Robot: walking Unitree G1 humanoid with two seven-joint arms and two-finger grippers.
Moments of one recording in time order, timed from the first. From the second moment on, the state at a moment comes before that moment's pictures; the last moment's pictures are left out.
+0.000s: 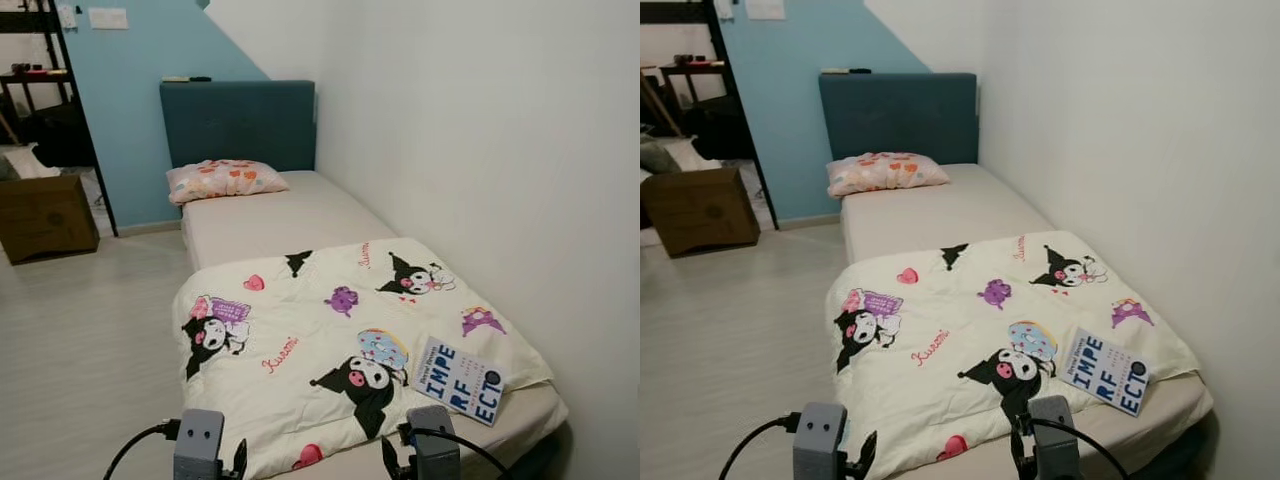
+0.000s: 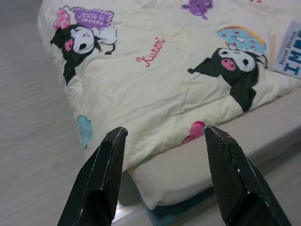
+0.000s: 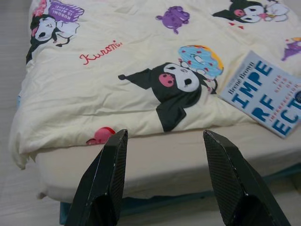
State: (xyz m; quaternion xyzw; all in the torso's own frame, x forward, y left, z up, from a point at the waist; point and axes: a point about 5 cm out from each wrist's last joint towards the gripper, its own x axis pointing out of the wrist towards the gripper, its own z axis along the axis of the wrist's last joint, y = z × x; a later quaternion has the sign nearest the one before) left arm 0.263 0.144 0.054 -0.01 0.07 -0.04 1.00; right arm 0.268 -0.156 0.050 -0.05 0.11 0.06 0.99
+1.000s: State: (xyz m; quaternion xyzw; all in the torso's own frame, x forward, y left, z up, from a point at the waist) left arm 0.267 0.144 0.057 0.00 0.06 -0.03 1.00; right arm 0.271 -0.159 0.051 -0.07 0.11 0.06 0.99
